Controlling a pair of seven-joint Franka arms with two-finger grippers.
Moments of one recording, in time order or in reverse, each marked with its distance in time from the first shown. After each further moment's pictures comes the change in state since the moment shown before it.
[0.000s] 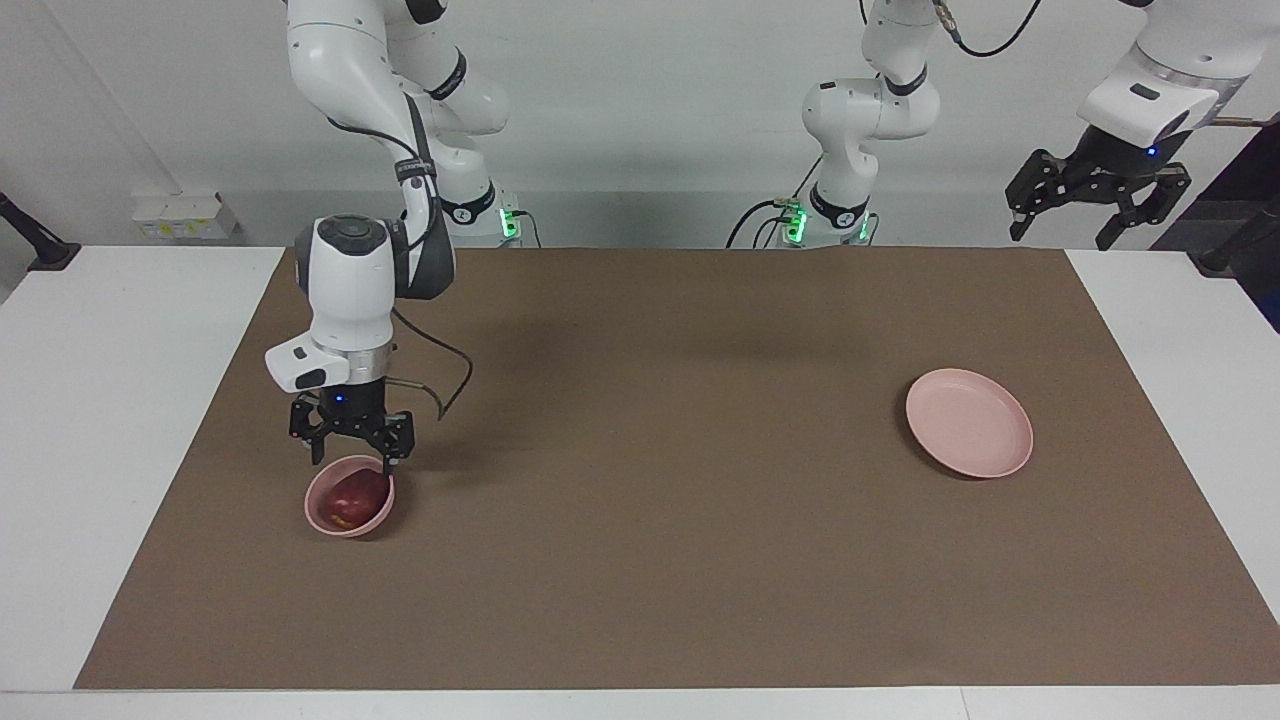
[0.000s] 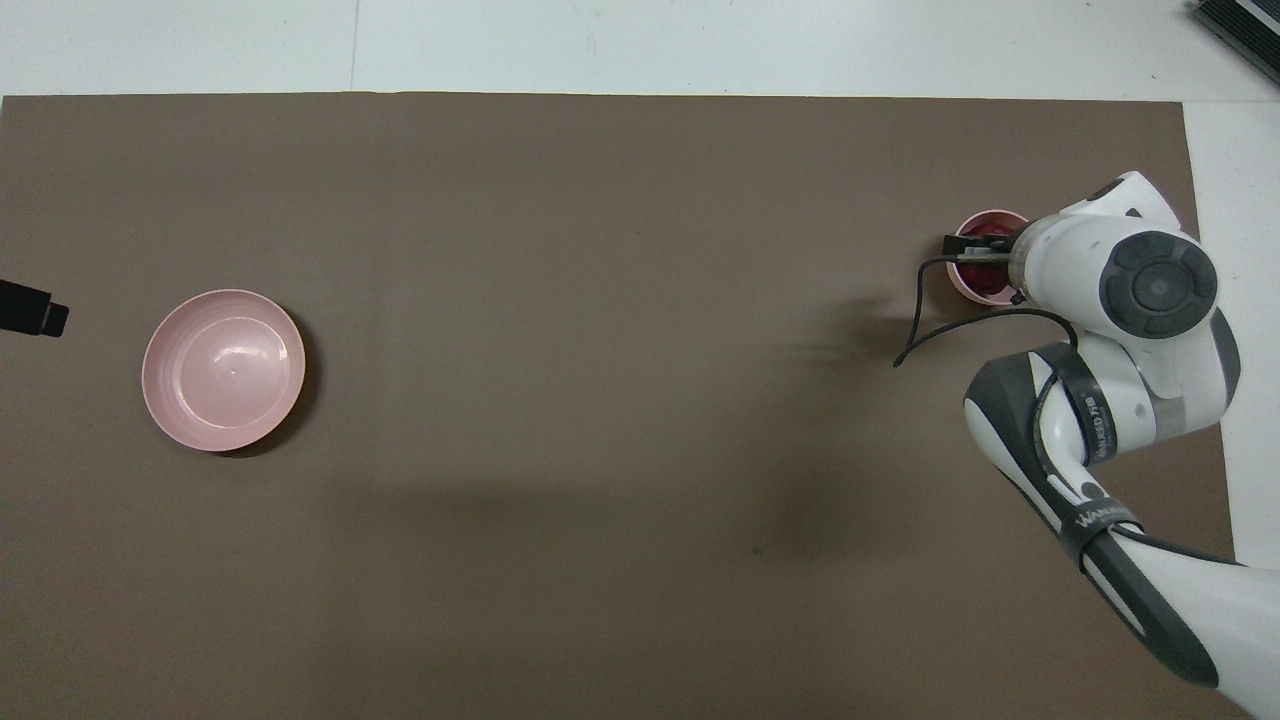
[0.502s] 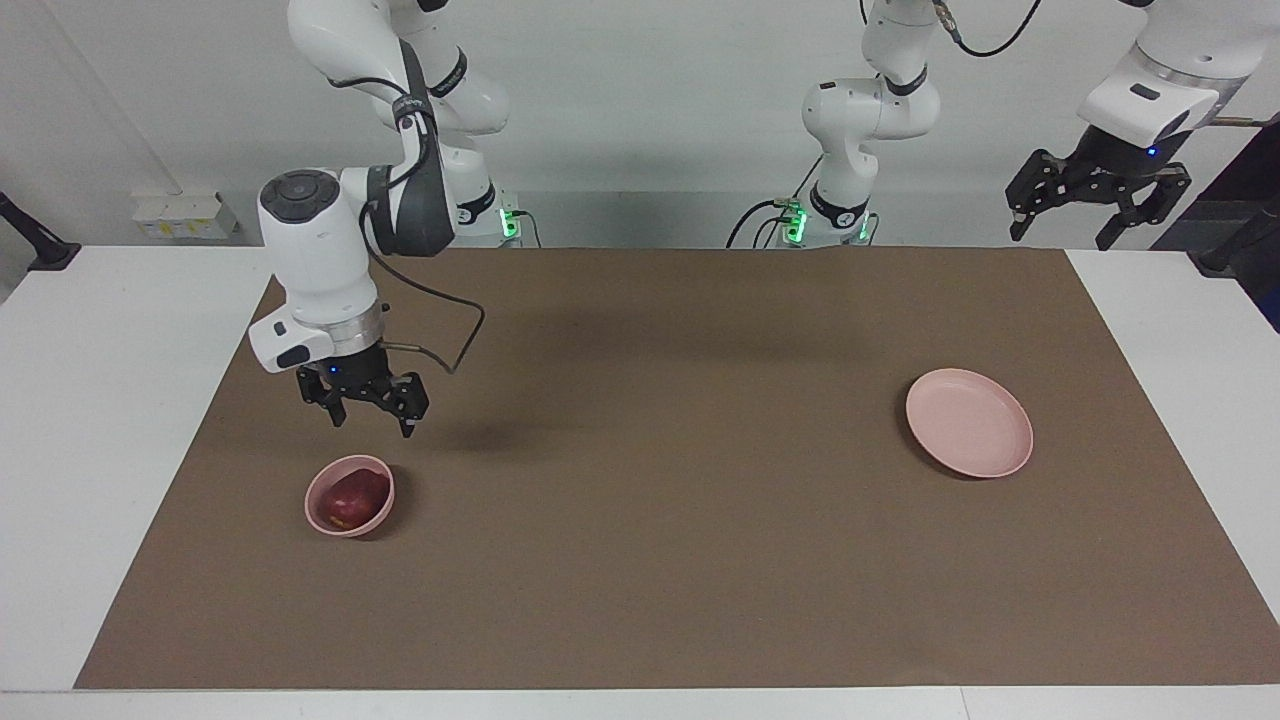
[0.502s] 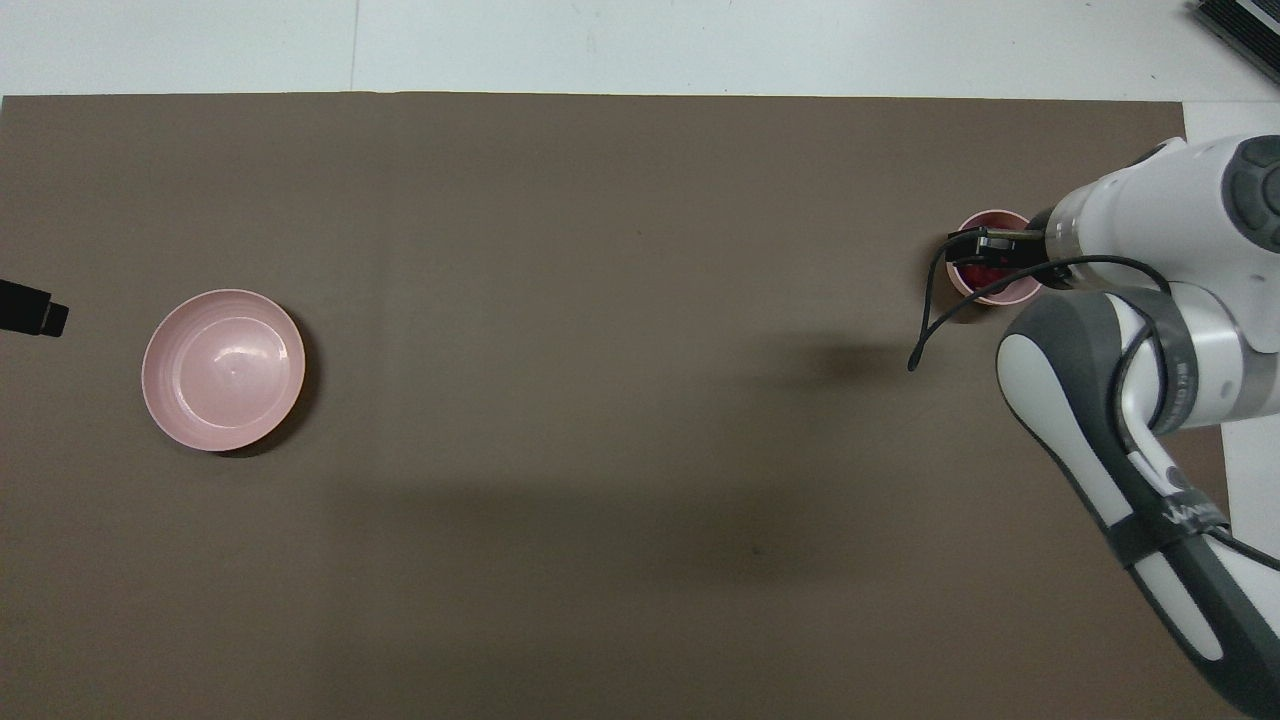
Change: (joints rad) left arm 0.000 0.000 0.000 0.000 0.000 0.000 0.000; right arm 0.000 -0.068 0.020 0.139 0.316 -0.352 -0.227
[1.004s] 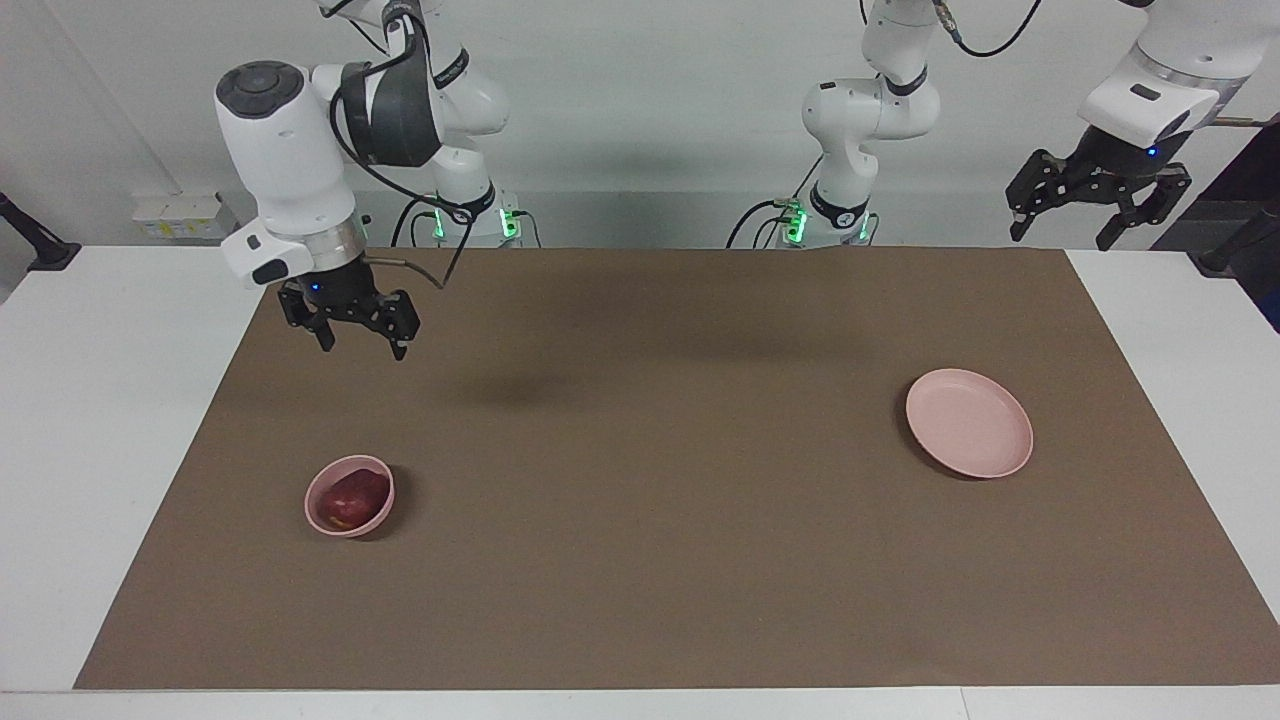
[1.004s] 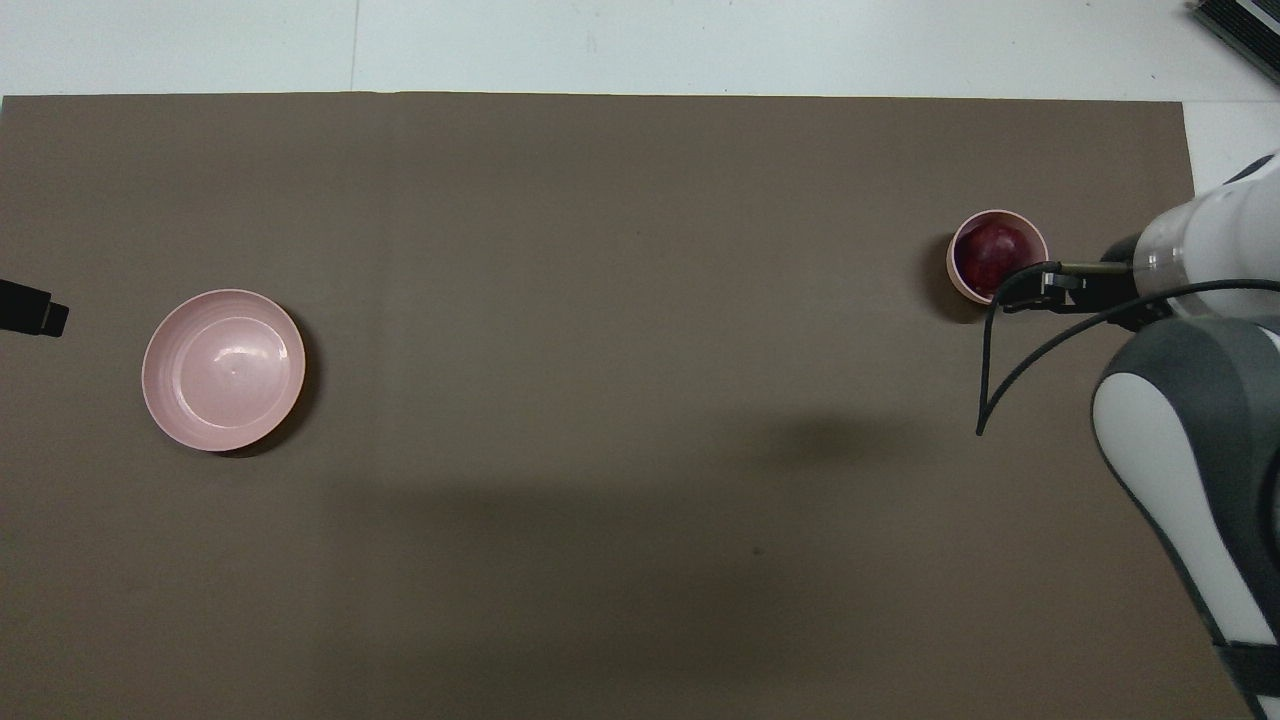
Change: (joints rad) left arm 0.000 0.000 0.000 0.000 0.000 0.000 0.000; right arm -0.003 -0.182 -0.002 0.029 0.039 -0.315 -0.039
